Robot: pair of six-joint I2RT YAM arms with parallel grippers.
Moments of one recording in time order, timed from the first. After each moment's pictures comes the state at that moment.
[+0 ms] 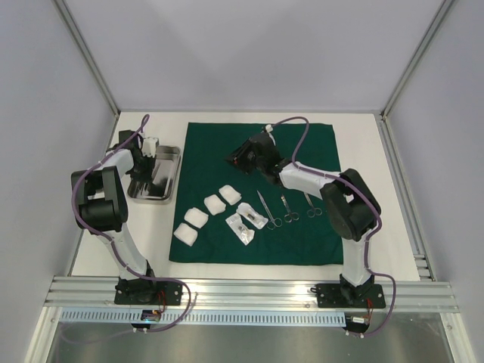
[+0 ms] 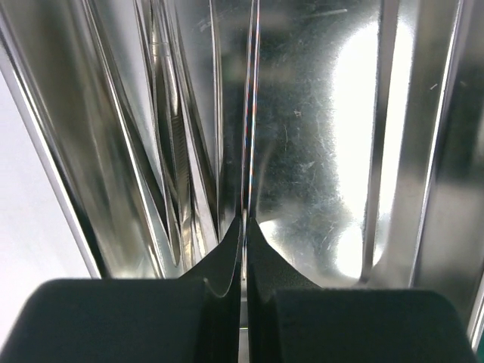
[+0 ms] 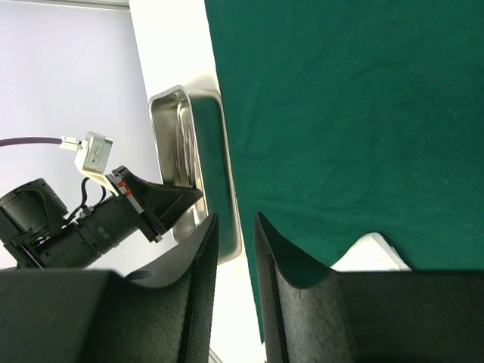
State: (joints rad) left arm 0.17 1.88 1.24 -0.51 0.14 0.32; right arm 0.64 1.98 1.32 0.18 -0.07 1.24
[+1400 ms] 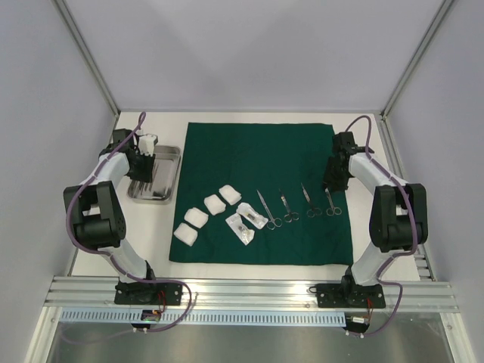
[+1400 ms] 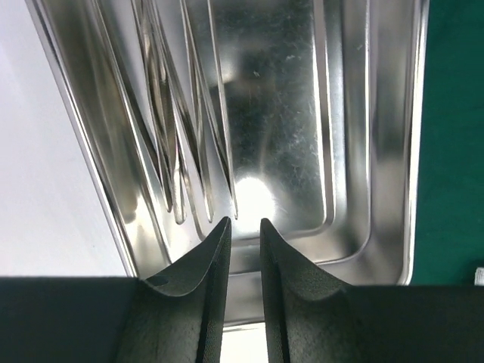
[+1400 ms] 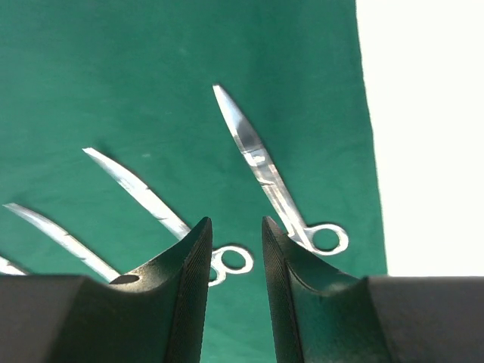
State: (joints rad) left arm 0.17 1.71 1.19 -0.57 0.18 0.35; right arm 0.06 1.69 1.17 -0.69 0.03 0.43
